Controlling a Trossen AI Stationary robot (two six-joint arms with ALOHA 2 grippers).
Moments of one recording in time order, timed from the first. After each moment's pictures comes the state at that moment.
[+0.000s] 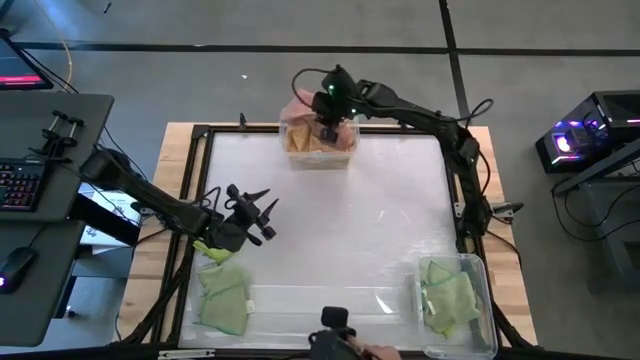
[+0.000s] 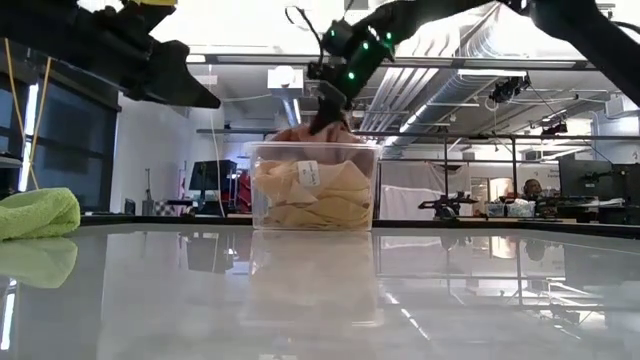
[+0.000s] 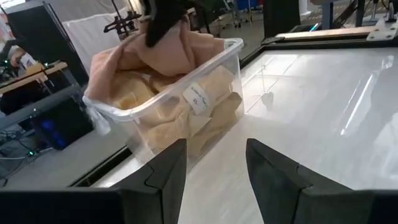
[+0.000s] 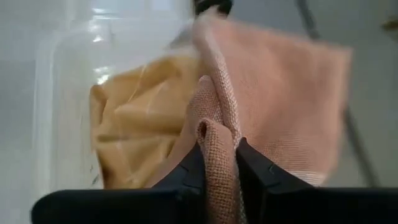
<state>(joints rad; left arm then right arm) -0.44 1.23 0.45 0.24 -1.23 -0.22 -0.54 2.11 2.05 -0.76 -0.07 -0.45</state>
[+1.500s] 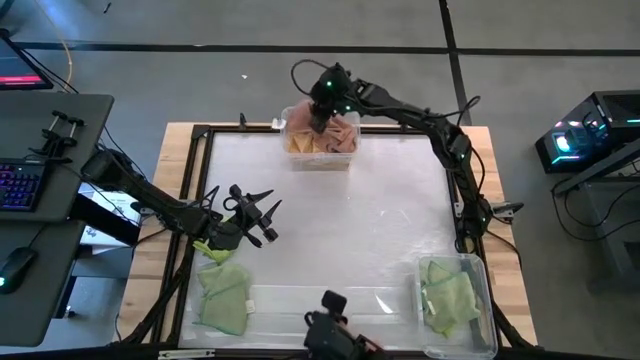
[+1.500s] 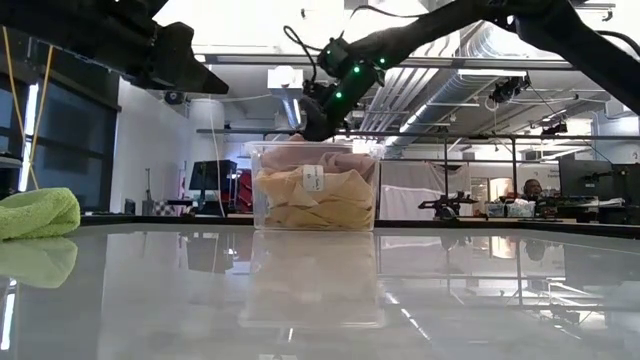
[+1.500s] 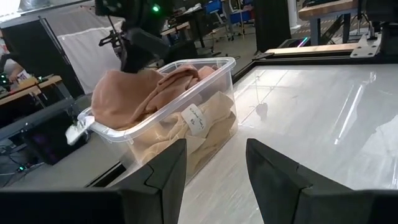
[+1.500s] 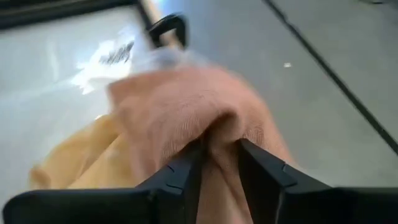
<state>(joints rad) -0.45 1.24 0.45 0.42 -1.22 -0.07 -0.59 2.19 2.04 -0.56 -0.06 -0.18</state>
